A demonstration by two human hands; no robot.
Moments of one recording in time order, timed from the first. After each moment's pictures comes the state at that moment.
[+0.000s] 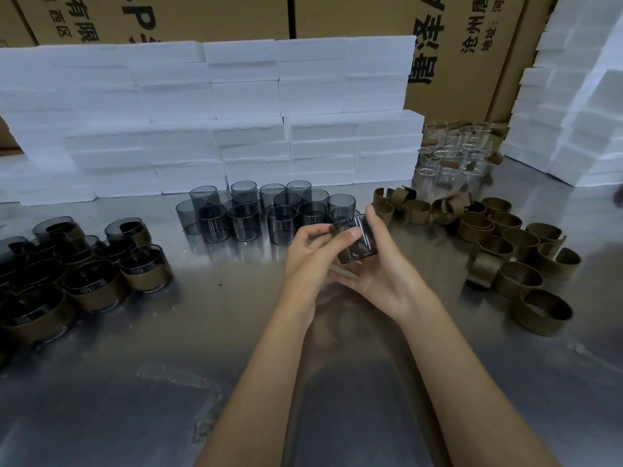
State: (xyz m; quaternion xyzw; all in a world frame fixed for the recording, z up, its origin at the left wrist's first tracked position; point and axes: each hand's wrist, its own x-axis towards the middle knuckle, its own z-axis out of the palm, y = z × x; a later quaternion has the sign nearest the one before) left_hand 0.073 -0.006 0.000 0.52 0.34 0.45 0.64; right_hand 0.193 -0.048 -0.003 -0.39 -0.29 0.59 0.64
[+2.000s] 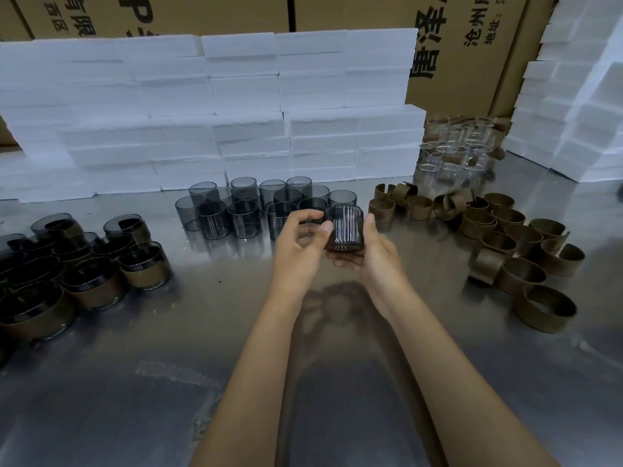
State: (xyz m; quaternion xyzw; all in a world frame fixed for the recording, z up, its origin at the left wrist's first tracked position) left_hand 0.061 0.006 0.000 0.61 0.35 0.50 0.51; right_hand 0.174 -0.037 -0.010 -0.52 -0.30 0.39 0.70
